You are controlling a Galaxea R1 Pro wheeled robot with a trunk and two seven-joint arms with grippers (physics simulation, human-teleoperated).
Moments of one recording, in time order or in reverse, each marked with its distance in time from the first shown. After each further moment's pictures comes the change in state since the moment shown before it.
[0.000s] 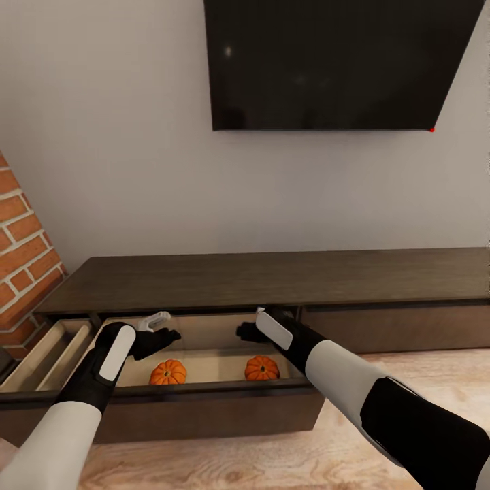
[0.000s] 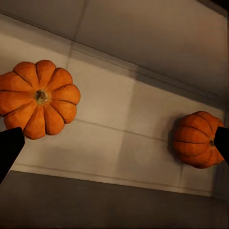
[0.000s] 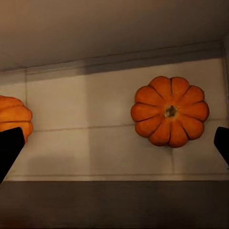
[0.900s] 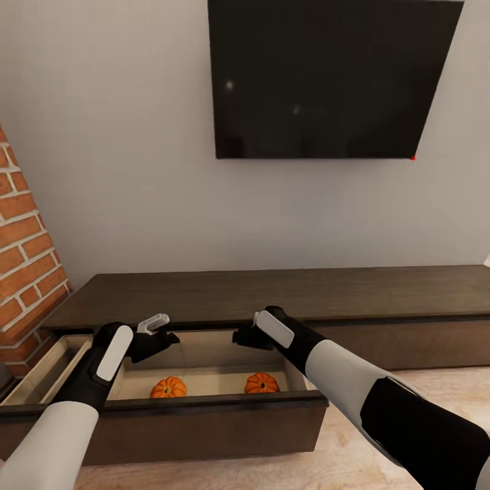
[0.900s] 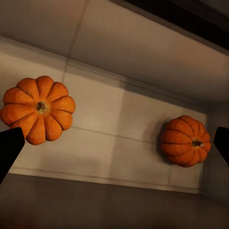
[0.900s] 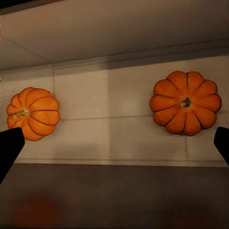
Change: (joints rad) left arm 0.000 0.012 0.003 0.001 0.004 0.048 0.000; right arm 0.000 0.000 -0.003 0.001 -0.091 0.084 0.003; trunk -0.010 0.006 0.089
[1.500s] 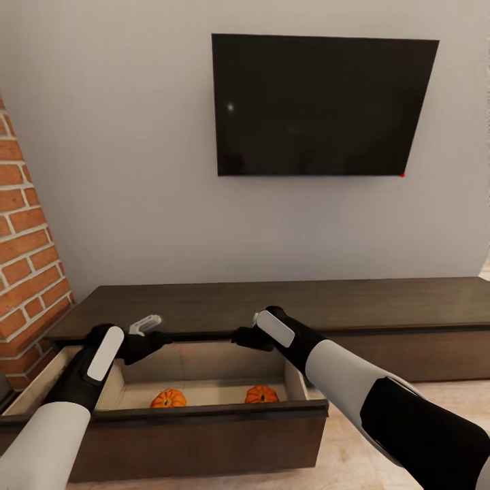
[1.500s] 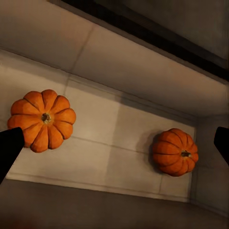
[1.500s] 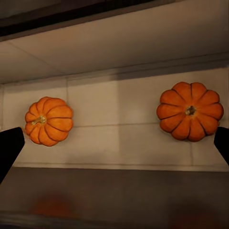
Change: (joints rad) left arm 0.000 0.030 0.034 0.018 0.026 0.003 -0.007; right arm 0.000 0.000 0.000 0.003 -0.032 -0.002 0.002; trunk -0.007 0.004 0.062
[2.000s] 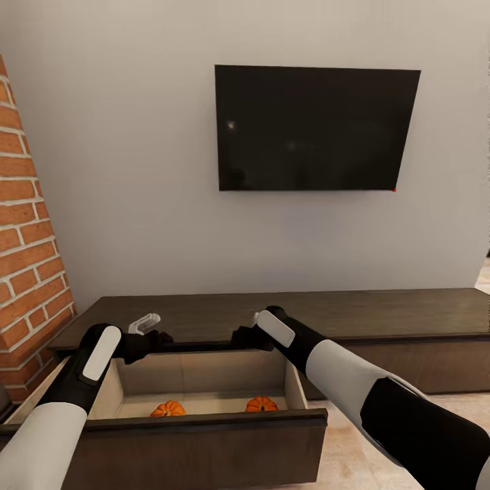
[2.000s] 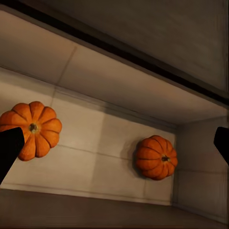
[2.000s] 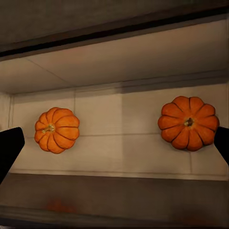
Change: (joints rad) left arm 0.002 0.017 -0.011 -0.005 0.059 0.000 -0.003; right arm 0.000 -0.002 -0.001 -0.002 0.004 -0.003 0.005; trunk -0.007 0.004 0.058
